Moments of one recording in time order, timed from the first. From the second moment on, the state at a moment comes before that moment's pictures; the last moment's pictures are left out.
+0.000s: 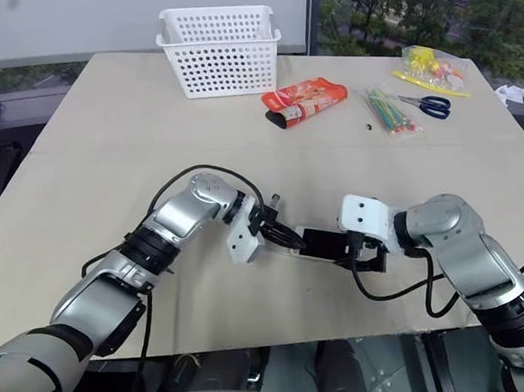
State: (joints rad) left arm -0.74 0.40 -0.44 0.36 -0.13 0.35 -1.39; right arm -0.53 -0.84 0.31 -0.40 0.12 0.72 1.15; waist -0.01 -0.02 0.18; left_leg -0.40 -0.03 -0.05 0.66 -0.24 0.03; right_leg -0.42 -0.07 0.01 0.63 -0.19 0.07
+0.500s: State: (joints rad) left arm -0.74 0.37 -0.44 0.40 -0.13 0.36 -1.40; right arm -0.49 -0.58 0.17 -0.64 0.60 1.16 0.97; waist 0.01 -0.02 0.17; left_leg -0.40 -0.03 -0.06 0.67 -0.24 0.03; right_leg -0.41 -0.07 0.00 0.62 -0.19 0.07
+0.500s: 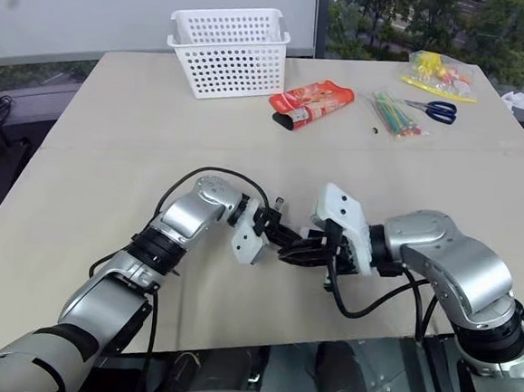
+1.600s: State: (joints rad) left arm -0.74 0.38 -0.43 0.40 -0.12 0.36 -1.42; right arm -0.60 -0.44 0.07 -0.48 0.74 1.17 0.67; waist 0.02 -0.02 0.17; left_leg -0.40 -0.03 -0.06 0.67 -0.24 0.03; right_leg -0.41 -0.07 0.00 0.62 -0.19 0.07
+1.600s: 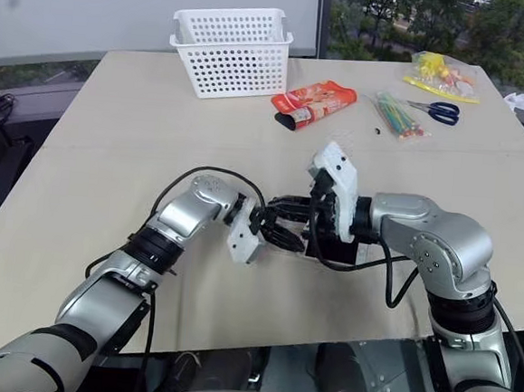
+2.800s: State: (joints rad) left arm -0.73 0.37 -0.44 0.40 -0.11 0.34 -1.43; right arm -0.28 -1.00 0.05 -0.36 0.44 0.84 0.89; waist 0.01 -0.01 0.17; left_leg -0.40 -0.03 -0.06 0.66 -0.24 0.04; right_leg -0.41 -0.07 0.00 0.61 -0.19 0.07
